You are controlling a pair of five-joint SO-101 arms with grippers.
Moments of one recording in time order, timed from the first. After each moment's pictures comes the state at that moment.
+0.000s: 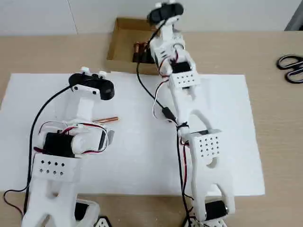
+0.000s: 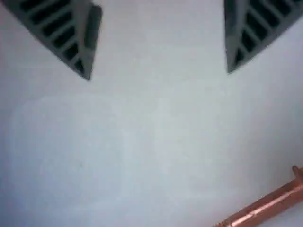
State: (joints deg) left arm 3.9 -42.9 36.4 82.9 -1.4; right arm -15.6 53.1 -52.1 28.1 1.7
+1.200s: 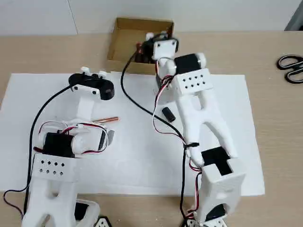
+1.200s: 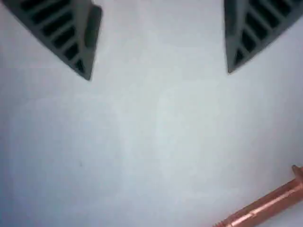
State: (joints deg) left arm 3.9 -42.9 36.4 82.9 -1.4; right arm -20.3 18.2 -25.6 93.4 1.7
